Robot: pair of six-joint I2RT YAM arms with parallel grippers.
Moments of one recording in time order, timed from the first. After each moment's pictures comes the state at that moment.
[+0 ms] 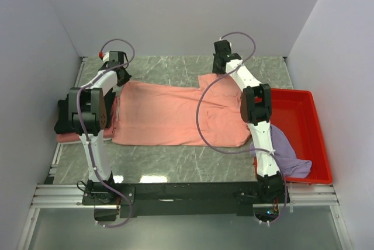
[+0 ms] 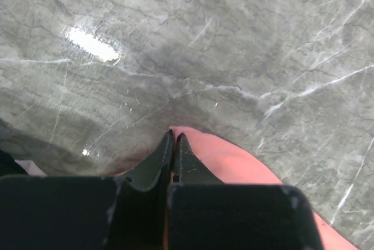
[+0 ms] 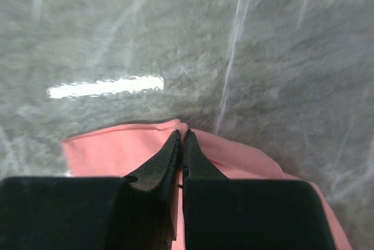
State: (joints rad) left arm -0.03 2.10 1.59 -0.31 -0.23 -0.65; right arm 0.26 2.56 2.32 -0.64 0.20 0.32
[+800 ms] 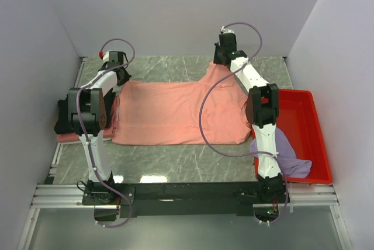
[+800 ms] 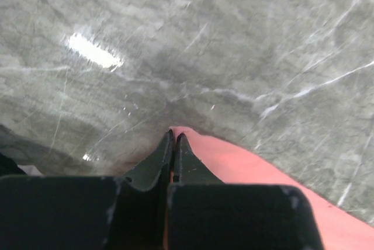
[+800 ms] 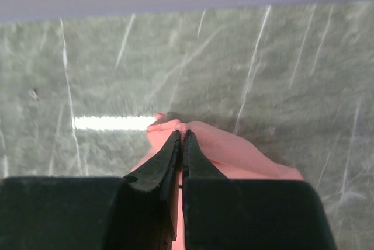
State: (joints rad) left arm -0.03 2.10 1.59 -0.29 -0.23 -0.62; right arm 0.25 2.38 2.19 -0.41 0.13 0.24
